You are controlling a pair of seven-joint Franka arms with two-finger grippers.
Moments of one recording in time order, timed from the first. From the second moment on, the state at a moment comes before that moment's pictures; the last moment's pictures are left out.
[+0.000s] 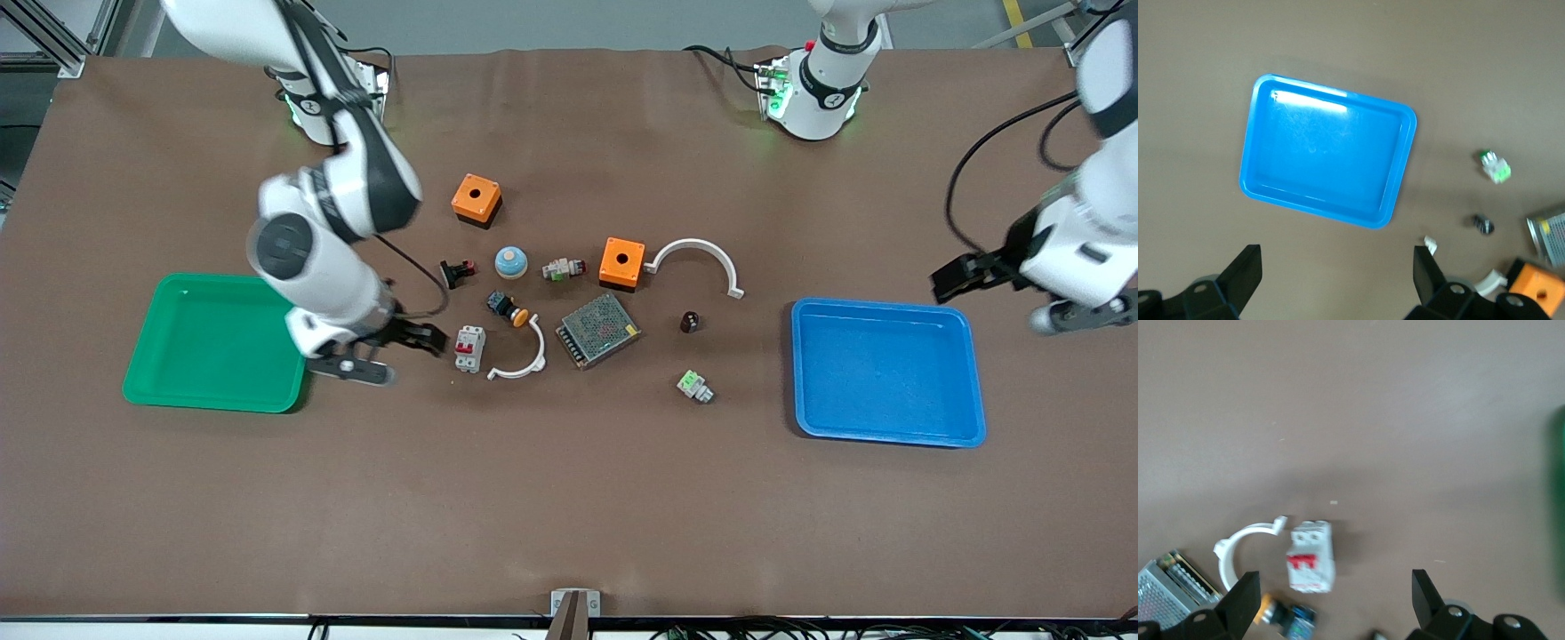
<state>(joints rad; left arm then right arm) 0.13 0.12 -0.21 -1.51 0.05 1.61 -0.19 0.60 0.30 -0.26 -1.80 0.17 2.12 0.44</state>
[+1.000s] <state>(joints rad) 0.03 -0.01 -0.06 -1.56 0.02 1.52 -0.07 0.53 0.14 -0.53 -1.44 0.08 1.58 -0.25</state>
